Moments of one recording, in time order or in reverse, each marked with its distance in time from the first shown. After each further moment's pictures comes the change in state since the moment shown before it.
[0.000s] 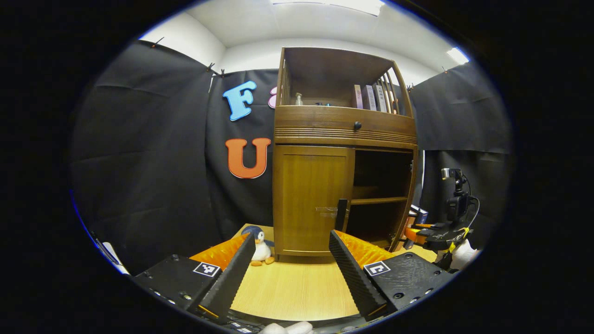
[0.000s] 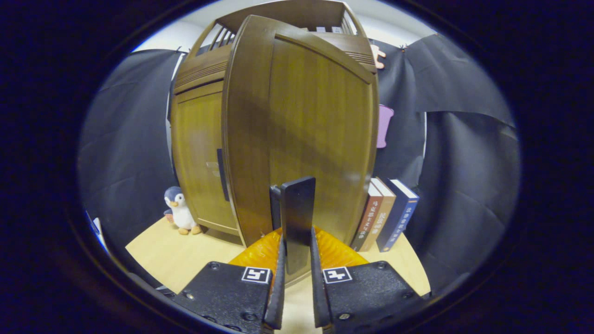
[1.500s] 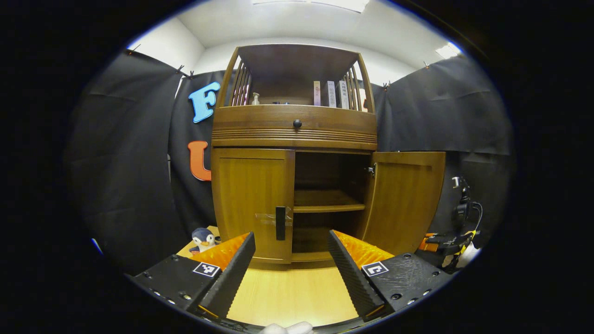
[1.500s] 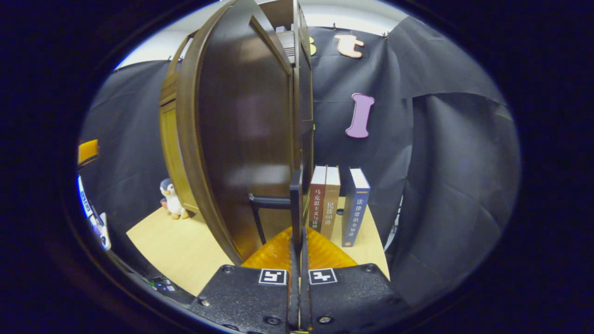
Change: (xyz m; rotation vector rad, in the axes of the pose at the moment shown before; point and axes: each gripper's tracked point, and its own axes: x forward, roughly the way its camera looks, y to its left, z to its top) left arm 0.029 -0.160 0.010 -0.001 -0.016 -0.082; right arm -0.027 -0.184 -0.017 0.006 0.040 0.124
